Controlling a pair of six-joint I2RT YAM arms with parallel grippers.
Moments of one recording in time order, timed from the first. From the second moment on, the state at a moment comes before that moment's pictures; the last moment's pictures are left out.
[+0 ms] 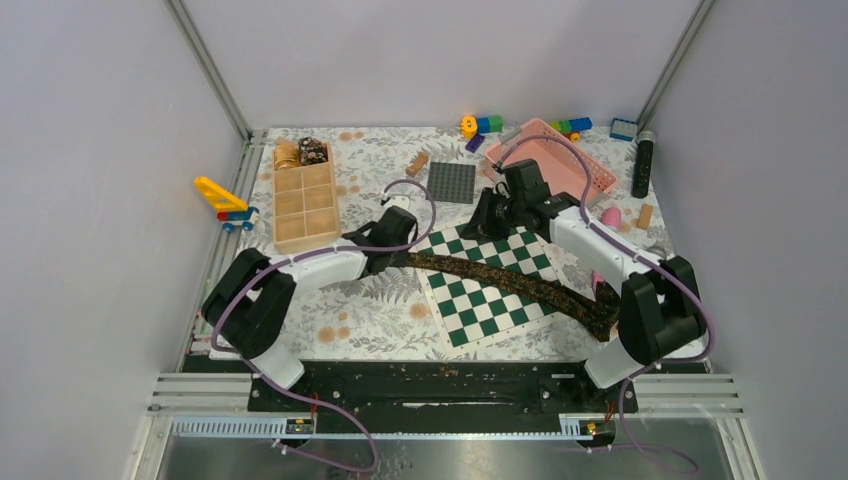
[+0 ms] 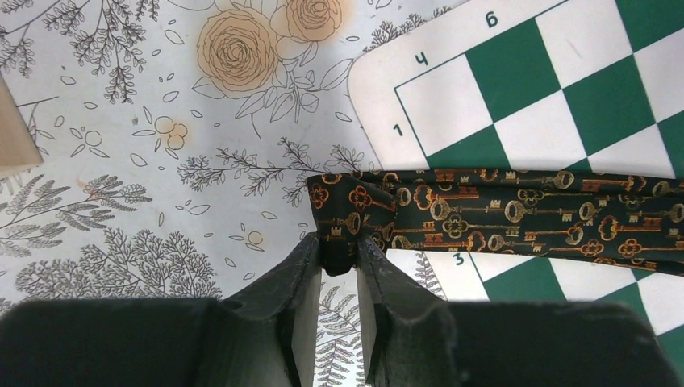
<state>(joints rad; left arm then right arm) -0.66 1.61 0.90 -0.19 -0.30 -0.45 0.44 1.57 1.13 -0.41 -0.42 0.69</state>
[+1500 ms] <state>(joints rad) -1.00 1.93 1.18 -0.43 -0.87 -0.32 0.38 1.15 1.16 -0.60 -0.20 0.64</state>
